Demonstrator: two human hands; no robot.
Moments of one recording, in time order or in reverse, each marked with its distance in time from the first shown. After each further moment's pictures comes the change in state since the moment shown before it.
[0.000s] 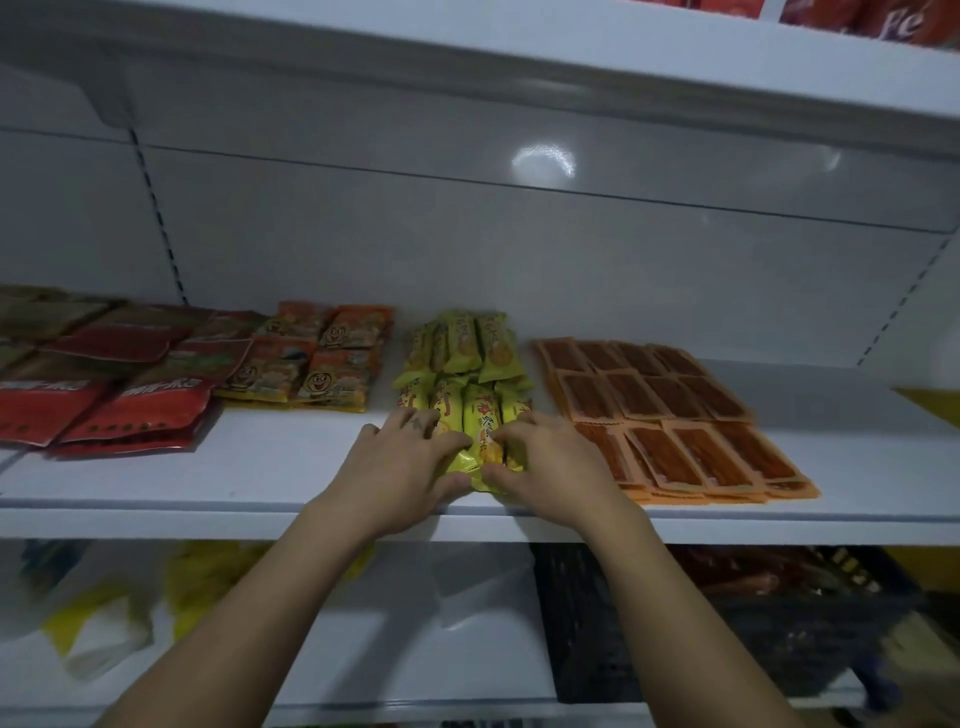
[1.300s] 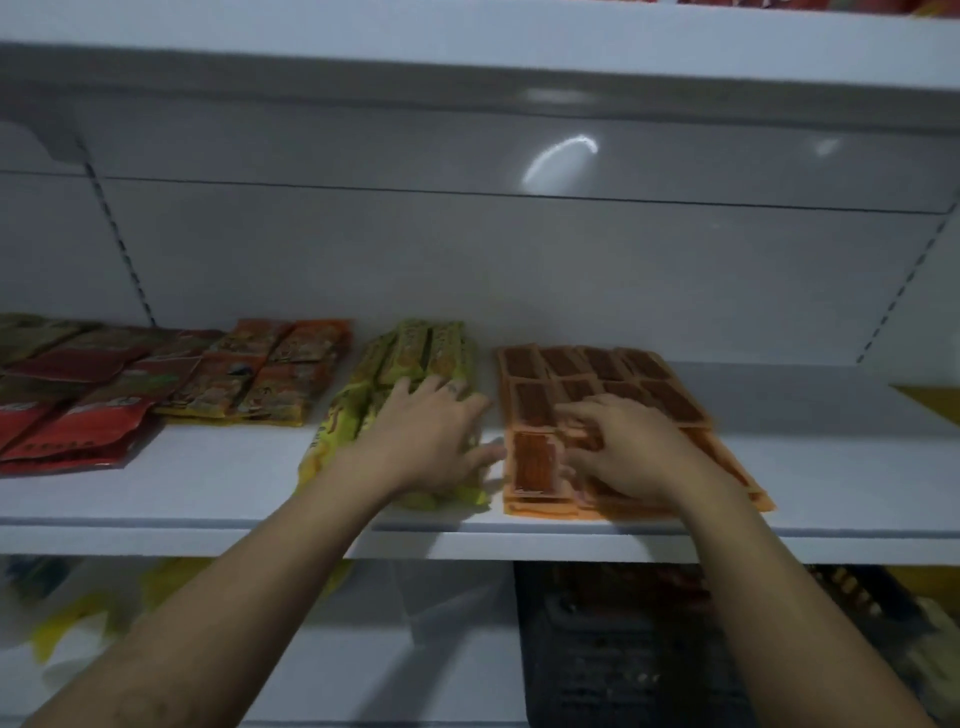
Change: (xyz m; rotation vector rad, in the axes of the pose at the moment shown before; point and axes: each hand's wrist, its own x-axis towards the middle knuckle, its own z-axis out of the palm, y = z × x) left_hand 0.063 0.096 -0.043 0.131 0.027 0.044; right_hand -0.004 0.141 -0.064 -0.082 -0.037 -0.009
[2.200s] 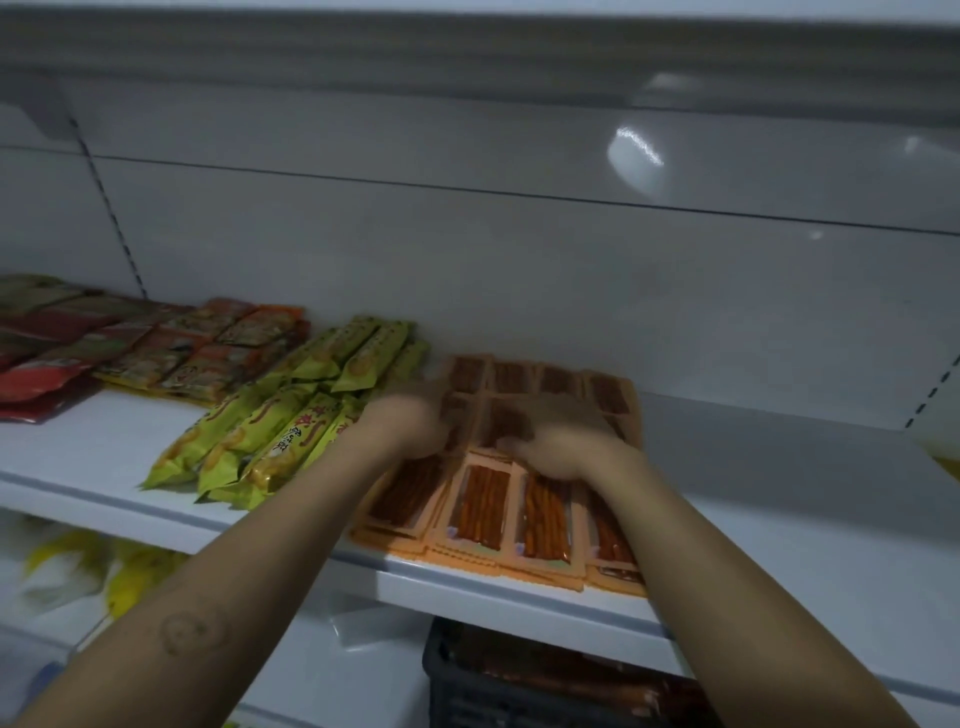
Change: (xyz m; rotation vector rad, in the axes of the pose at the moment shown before) left_hand 0.133 0.079 0.038 -0.197 -0.059 -0.440; right_hand 0.088 0.110 0.005 -0.036 -0.106 -0.290
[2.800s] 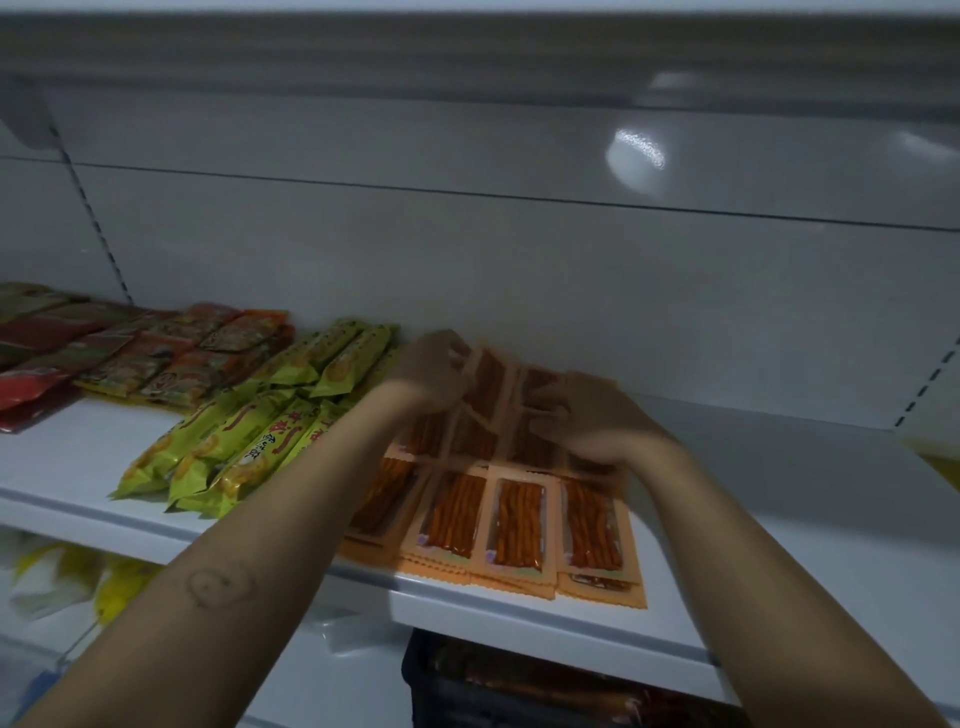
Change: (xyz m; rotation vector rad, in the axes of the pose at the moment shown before) left_hand 0.025 0.040 -0.029 -0.561 0.144 -0.118; right_hand -0.013 0.051 -0.023 0.253 0.045 -0.001
